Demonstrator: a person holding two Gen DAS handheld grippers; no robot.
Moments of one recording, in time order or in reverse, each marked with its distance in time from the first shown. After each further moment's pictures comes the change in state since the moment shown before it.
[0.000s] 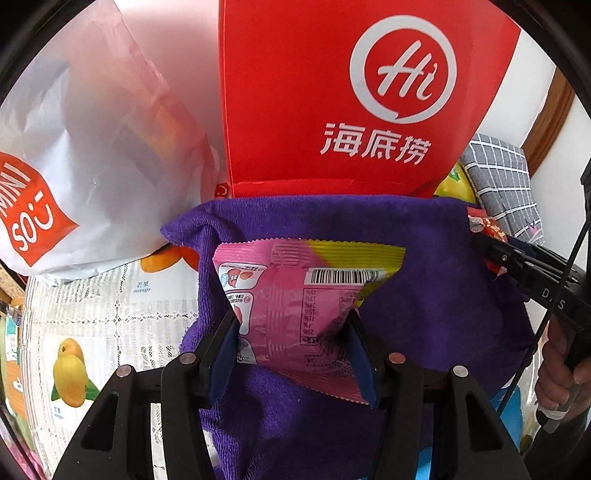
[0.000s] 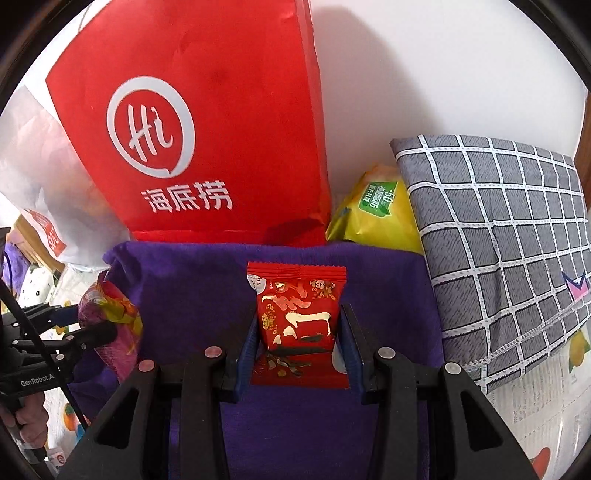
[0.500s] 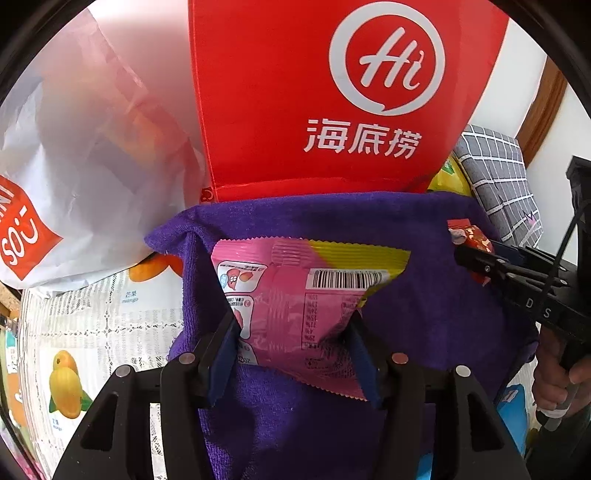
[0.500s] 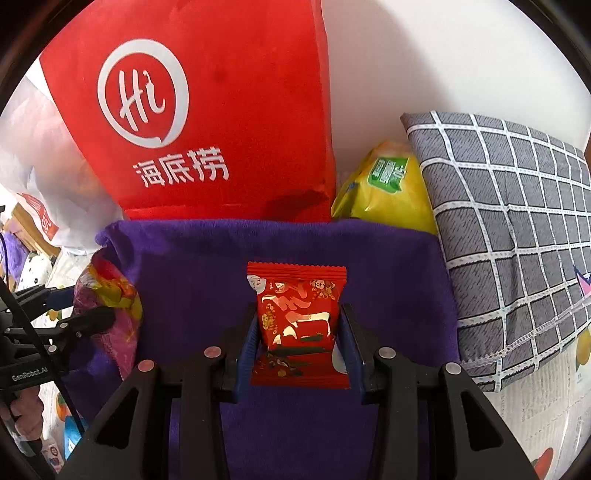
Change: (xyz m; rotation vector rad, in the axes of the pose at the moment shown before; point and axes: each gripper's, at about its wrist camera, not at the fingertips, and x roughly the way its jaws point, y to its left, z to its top) left arm 0.007 -0.010 0.002 0.045 -0.006 -0.011; right arm 0.026 0.005 -0.008 -0.016 0.075 0.009
